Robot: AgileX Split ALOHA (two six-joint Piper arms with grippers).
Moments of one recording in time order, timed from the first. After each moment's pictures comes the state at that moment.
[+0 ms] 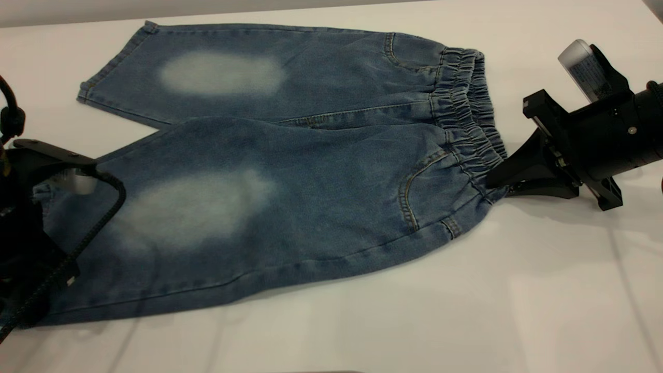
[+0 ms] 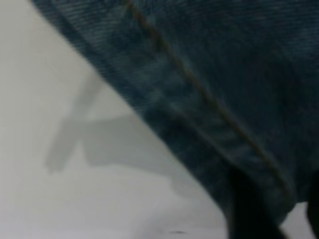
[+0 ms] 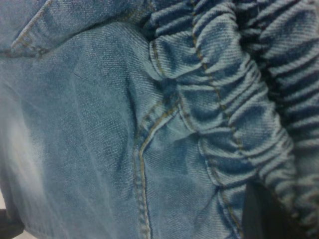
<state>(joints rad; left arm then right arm) -0.18 1.99 -0.67 0.24 0.42 -0.05 0.02 2.28 -0.80 1.75 0.82 -1.39</state>
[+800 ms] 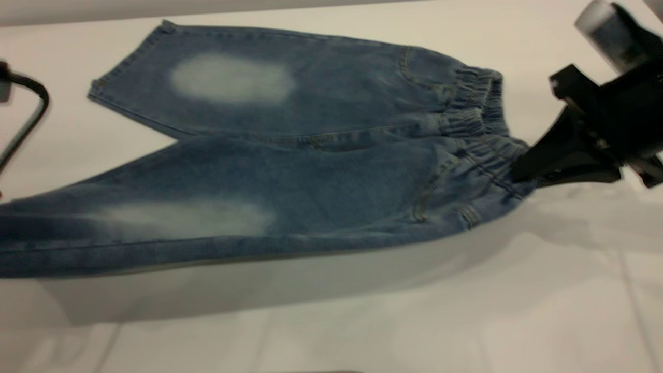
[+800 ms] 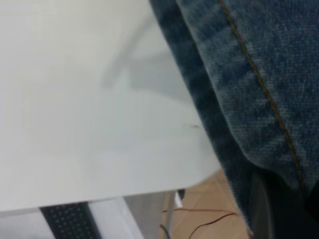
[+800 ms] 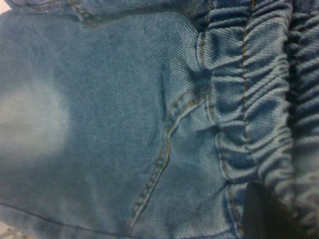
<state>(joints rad) -0.18 1.55 -0.66 0.19 0.71 -0.08 0.02 2.01 -0.67 1.48 0.79 -1.24</state>
